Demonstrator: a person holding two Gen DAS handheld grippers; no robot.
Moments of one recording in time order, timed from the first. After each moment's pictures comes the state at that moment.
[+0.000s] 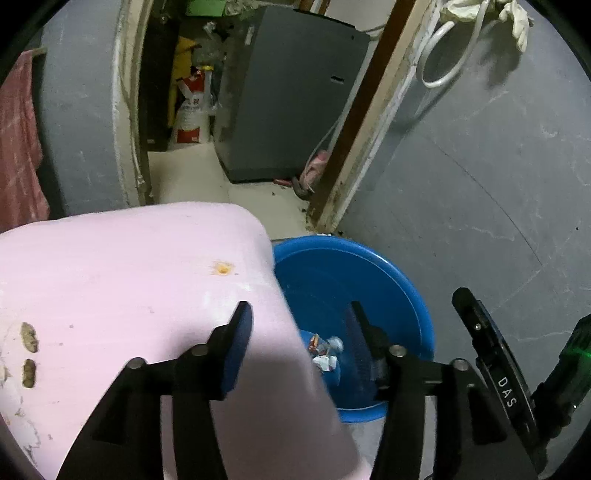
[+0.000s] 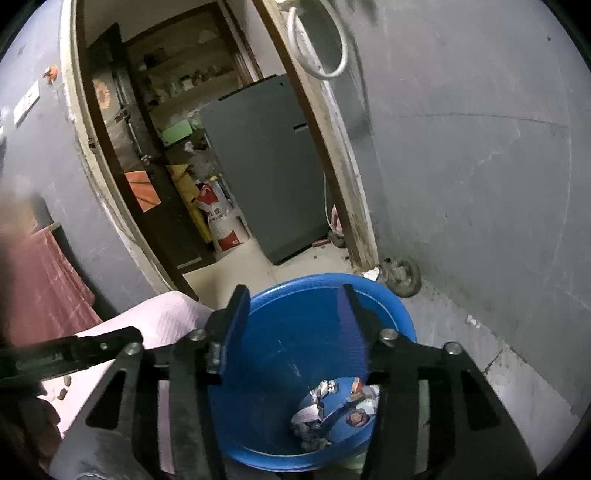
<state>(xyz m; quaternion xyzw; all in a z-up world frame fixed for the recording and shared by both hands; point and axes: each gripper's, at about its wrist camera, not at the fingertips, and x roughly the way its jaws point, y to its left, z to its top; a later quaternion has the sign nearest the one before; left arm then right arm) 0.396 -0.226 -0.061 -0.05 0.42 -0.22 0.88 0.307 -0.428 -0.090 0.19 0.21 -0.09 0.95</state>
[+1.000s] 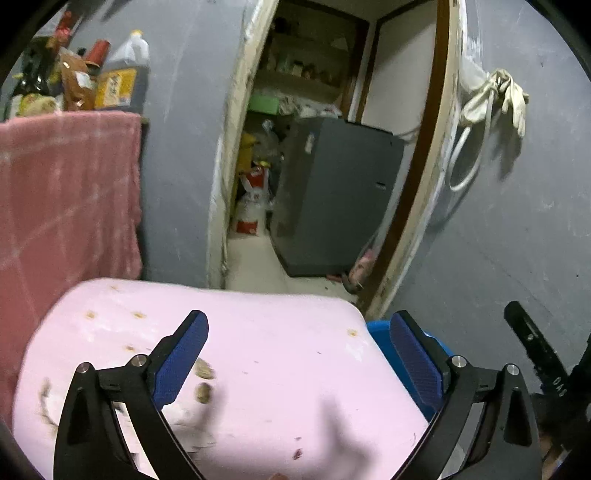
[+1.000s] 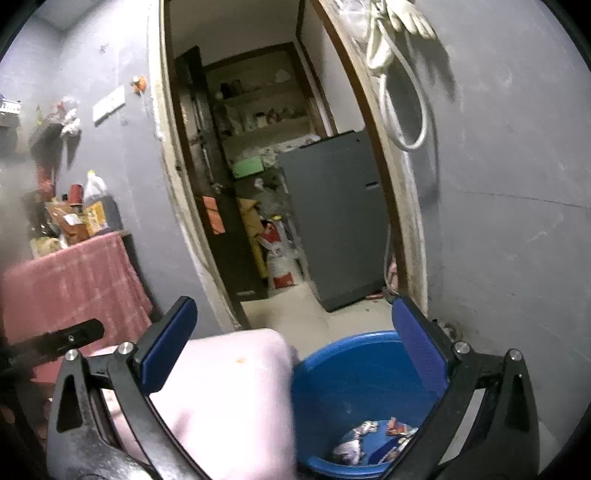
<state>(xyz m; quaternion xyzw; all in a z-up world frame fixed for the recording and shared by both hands) 0.315 -0.087 0.014 -0.07 0.24 -0.13 0.96 0.269 -0.345 -0.012 0.14 0.11 0.01 0.99</state>
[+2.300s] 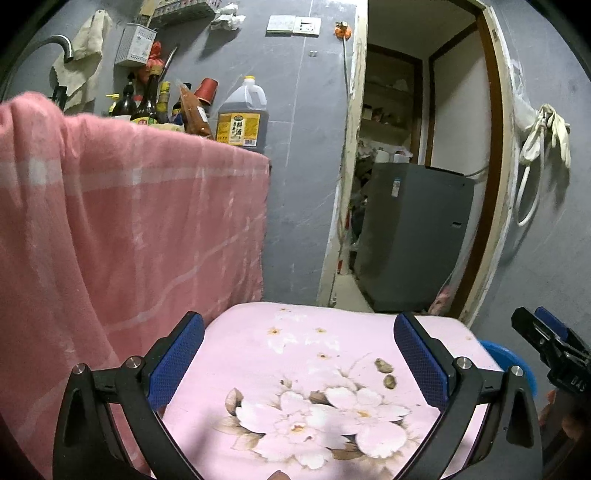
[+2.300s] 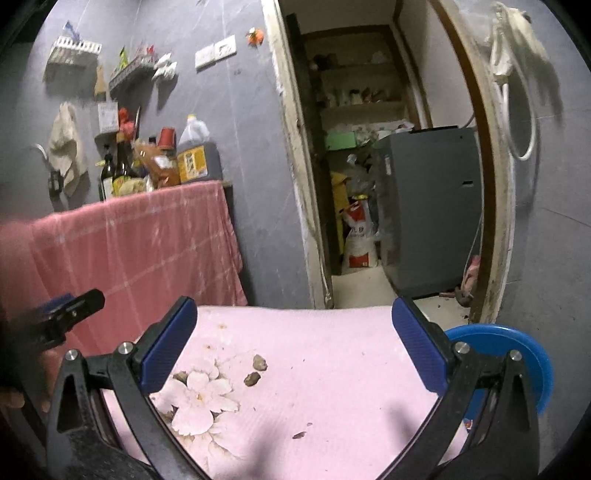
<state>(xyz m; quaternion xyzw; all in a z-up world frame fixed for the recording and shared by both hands) 0.245 0.060 0.007 -0.06 0.17 0.01 0.98 0.274 -0.174 -0.011 0.05 0.15 0.16 0.98</state>
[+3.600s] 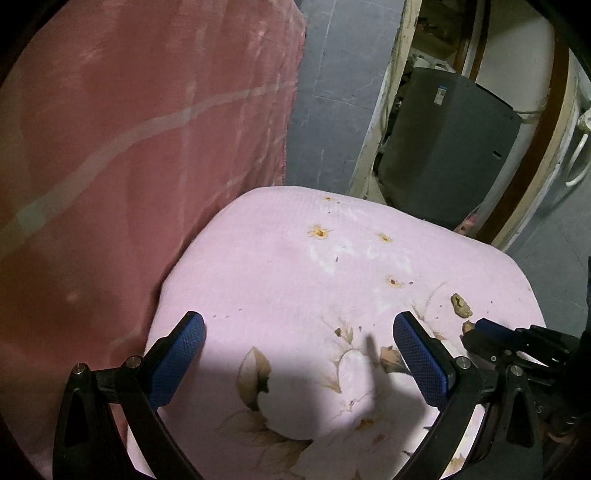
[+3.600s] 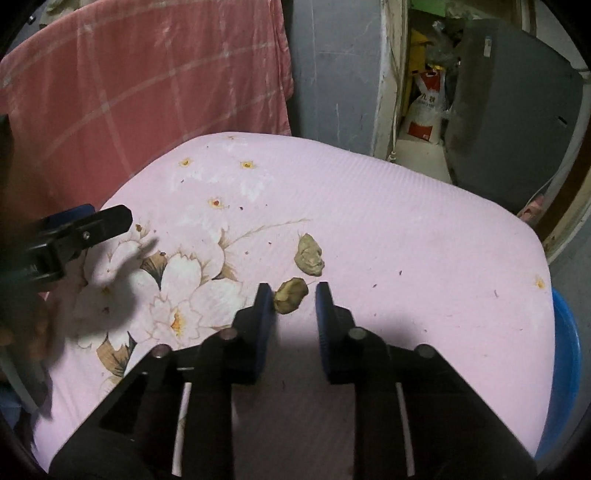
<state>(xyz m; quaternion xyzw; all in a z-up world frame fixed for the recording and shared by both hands) 0.332 0.102 -0.071 -0.10 0.39 0.02 0.92 0.378 -0.091 -0.108 -0.08 0.43 0.25 0.86</state>
